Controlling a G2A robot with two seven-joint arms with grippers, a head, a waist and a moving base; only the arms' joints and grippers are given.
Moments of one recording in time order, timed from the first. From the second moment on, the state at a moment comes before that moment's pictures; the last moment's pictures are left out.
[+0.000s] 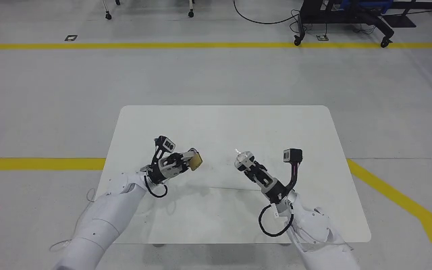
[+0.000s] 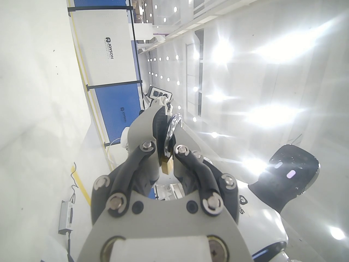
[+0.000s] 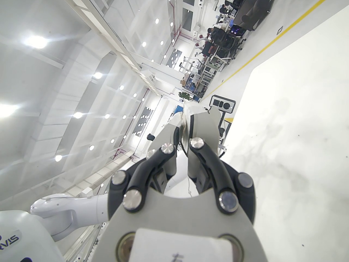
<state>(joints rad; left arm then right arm) 0.78 -1.25 -0.94 -0.84 -1.00 -0.48 -1.23 -1.38 -1.21 1.27 -1.74 0.08 -0.38 0.36</state>
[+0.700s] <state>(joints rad) 0.79 -1.25 -0.94 -0.88 -0.87 -0.45 -1.07 -1.40 -1.22 1.25 -1.78 0.03 -0.35 0.34</state>
